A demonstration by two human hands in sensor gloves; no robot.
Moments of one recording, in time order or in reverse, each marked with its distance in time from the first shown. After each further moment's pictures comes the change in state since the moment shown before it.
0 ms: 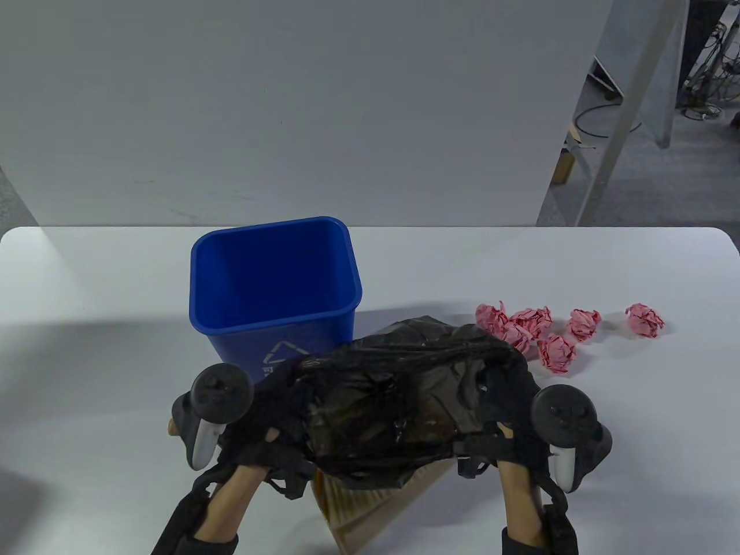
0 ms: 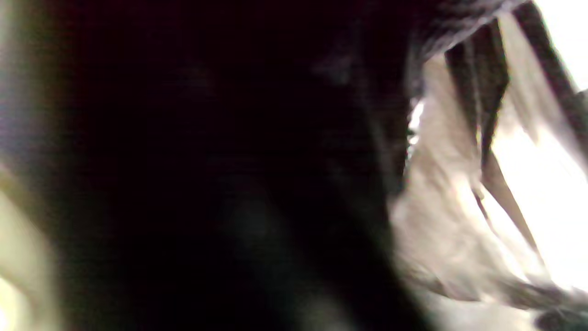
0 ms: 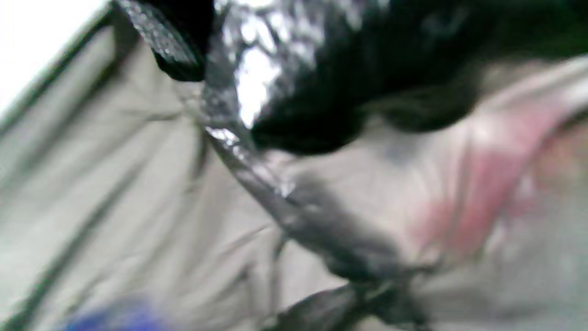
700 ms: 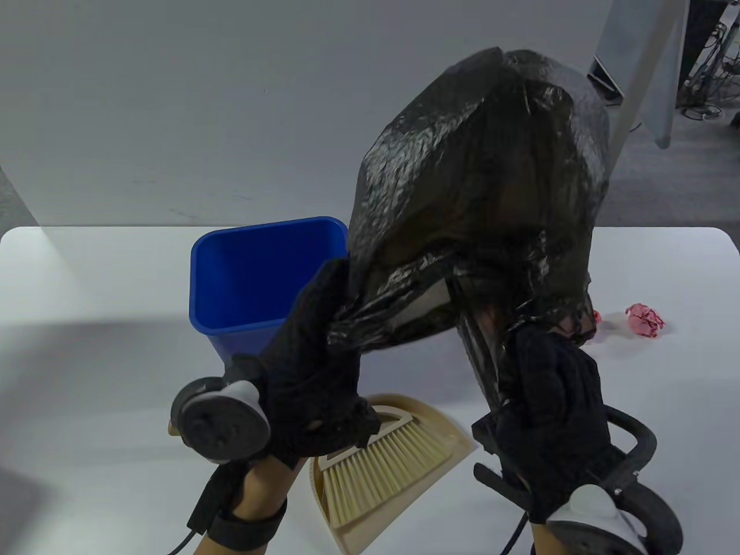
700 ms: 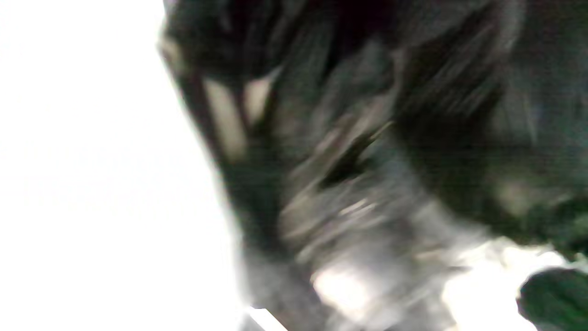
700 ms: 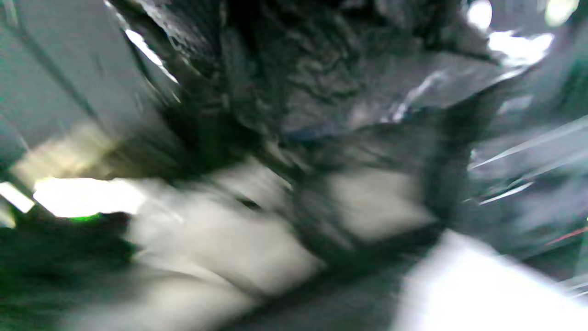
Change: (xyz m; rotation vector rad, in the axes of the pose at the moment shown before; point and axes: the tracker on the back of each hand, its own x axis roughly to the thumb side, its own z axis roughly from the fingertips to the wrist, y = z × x) left_hand 0.147 0.038 0.036 0.553 -0.693 -0.157; right_hand 0.126 -0.068 0.062 -0.550 -0.847 0.475
